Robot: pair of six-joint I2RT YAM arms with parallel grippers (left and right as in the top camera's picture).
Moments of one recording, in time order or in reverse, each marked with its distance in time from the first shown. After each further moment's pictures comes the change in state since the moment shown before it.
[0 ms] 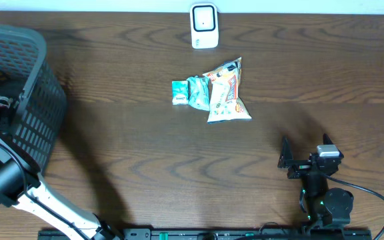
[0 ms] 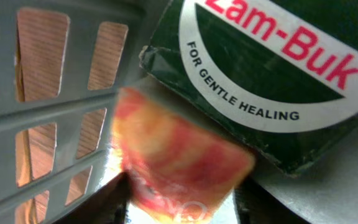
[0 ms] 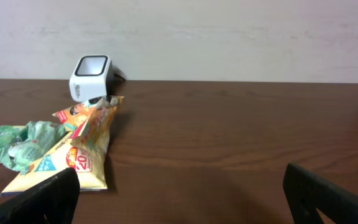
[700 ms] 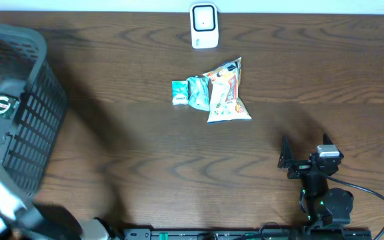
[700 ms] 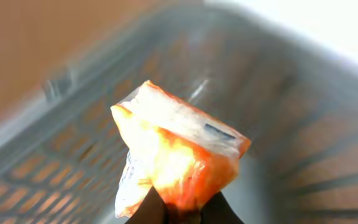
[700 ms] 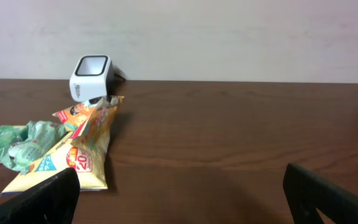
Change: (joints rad) left arm -0.057 -0.605 -0.010 0.064 0.362 -0.510; right arm 0.000 0.000 0.000 0.000 0.000 0.000
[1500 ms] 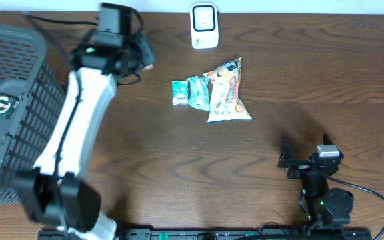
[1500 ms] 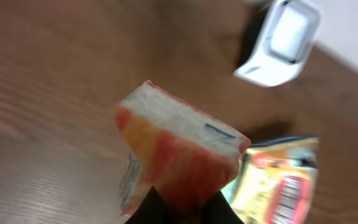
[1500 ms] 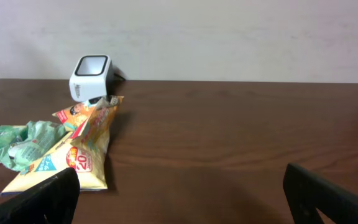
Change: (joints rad) left arm -0.892 0.190 0.006 -0.183 -0.063 -0.690; right arm 0.000 0.000 0.000 0.000 0.000 0.000
